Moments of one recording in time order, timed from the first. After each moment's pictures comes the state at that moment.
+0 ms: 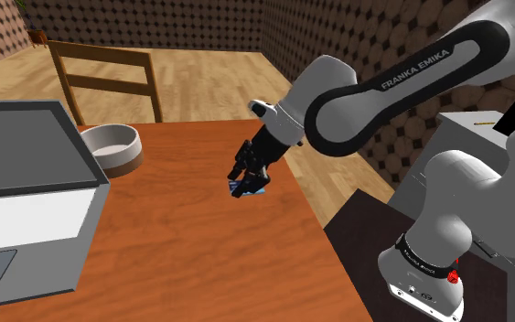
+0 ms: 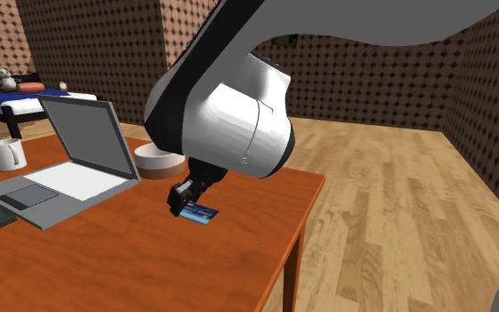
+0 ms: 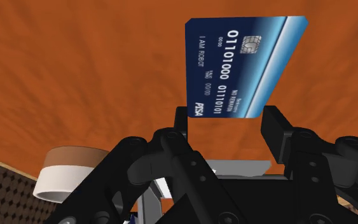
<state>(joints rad) 0.79 -0.29 -0.17 -2.63 0.59 2.84 -0.92</state>
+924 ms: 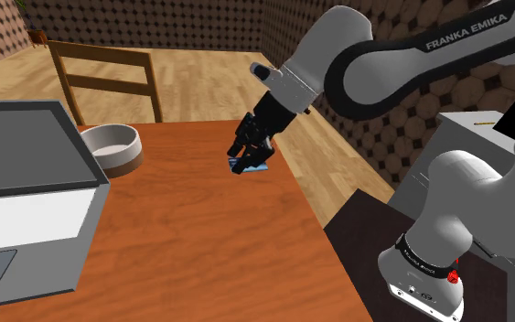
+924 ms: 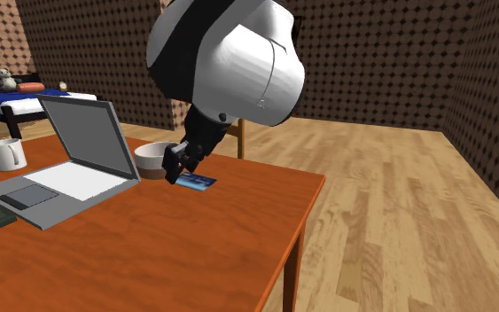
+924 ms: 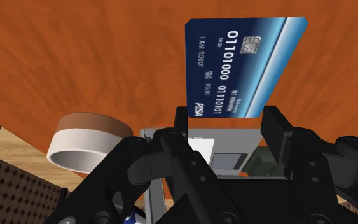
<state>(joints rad) 0.68 -0.41 -0.10 -2.54 0.41 2.64 -0.75</state>
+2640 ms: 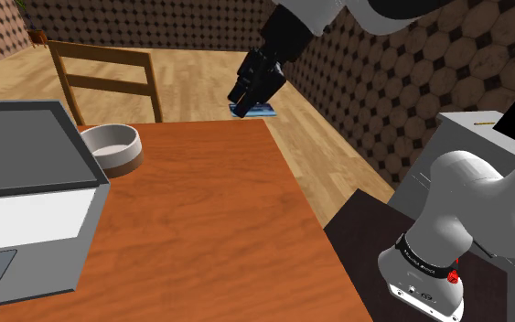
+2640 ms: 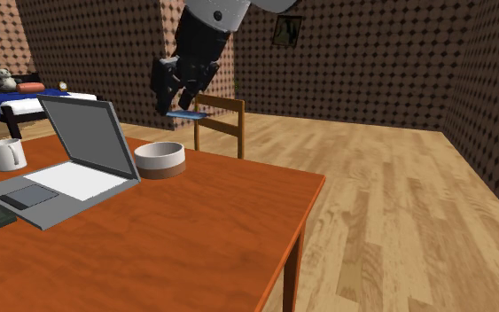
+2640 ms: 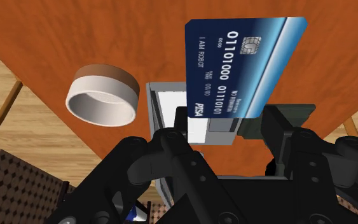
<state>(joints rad) 0.61 -0.49 -0.06 -2.27 0.29 2.29 -0.60</state>
